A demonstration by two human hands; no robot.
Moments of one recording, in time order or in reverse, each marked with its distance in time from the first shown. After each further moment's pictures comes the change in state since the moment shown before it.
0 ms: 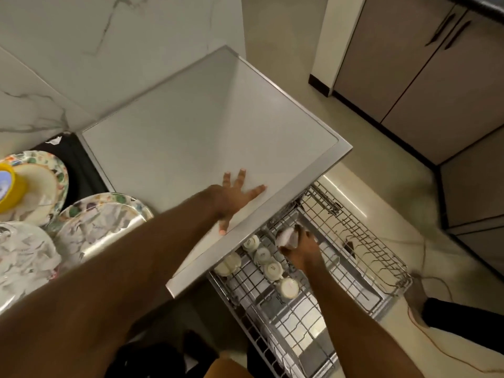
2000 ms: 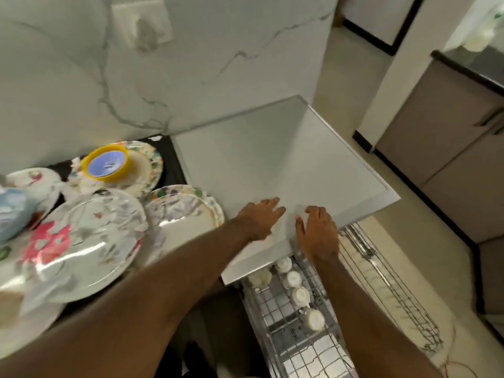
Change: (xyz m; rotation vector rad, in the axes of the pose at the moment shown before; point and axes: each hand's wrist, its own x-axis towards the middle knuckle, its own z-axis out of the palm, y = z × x) left_hand -0.057 -0.037 0.071 -0.040 0.510 -0.015; right_hand -0.069 -0.170 -0.043 -0.323 0.476 -0.556
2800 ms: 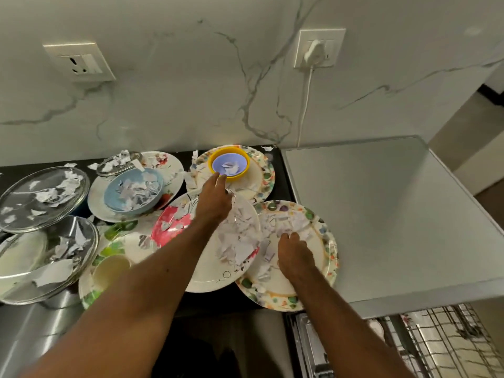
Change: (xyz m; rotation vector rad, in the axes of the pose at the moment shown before) left_hand -0.233 -0.331 0.101 -0.595 0.666 -0.882; right_hand -0.036 -0.336 0.102 -0.370 -0.615 -0.284
